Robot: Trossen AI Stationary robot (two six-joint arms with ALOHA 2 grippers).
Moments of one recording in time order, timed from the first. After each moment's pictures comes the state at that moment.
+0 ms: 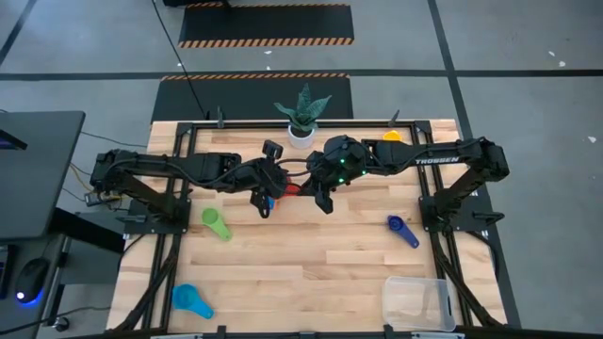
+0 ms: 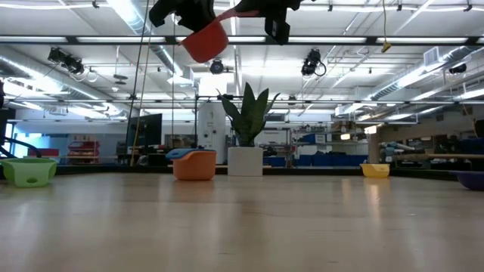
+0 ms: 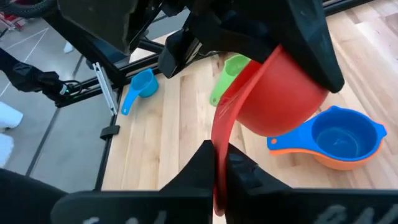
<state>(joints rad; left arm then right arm) -0.06 1.46 1.36 -0.68 -0.49 0.67 -0.04 1.55 1.39 -0.37 -0.22 0.31</state>
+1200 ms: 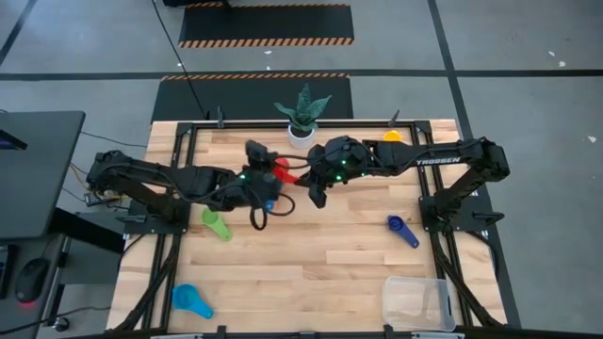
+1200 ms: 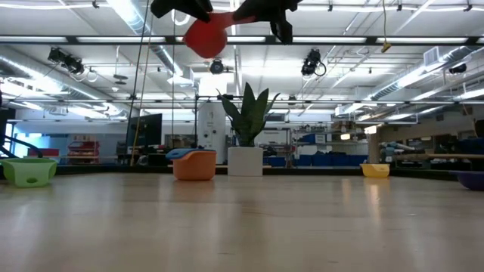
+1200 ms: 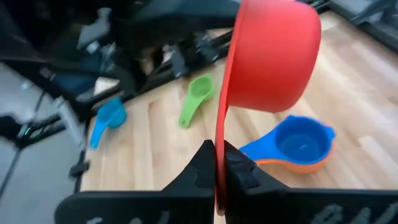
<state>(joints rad) -0.20 1.42 1.36 -0.64 -1.06 0.67 -0.04 1.55 1.39 -0.36 -0.03 0.42</state>
